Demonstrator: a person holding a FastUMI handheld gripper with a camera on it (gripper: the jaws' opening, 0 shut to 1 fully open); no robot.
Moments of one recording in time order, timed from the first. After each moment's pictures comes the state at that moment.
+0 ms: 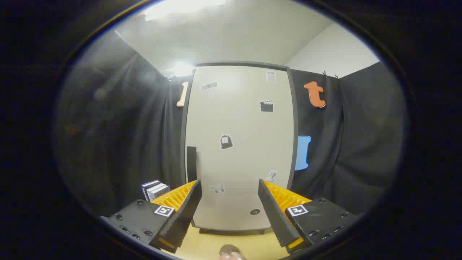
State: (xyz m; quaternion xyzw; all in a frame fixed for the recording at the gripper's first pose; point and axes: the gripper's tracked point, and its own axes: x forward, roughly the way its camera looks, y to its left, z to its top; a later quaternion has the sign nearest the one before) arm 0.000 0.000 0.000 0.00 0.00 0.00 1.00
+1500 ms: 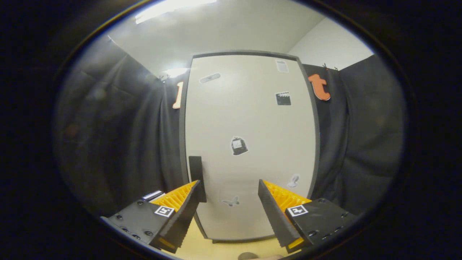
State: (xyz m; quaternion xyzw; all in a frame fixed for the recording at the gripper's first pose) arm 0.093 0.055 -0.012 0.03 0.02 -0.01 1.00
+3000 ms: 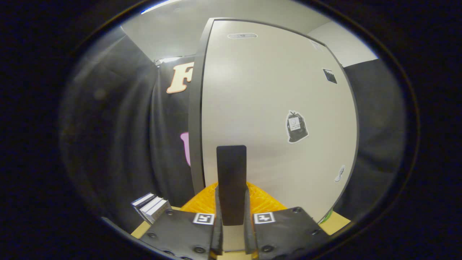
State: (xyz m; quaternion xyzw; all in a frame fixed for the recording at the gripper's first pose) arm 0.198 0.119 -0.056 0.01 0.05 -0.06 1.00
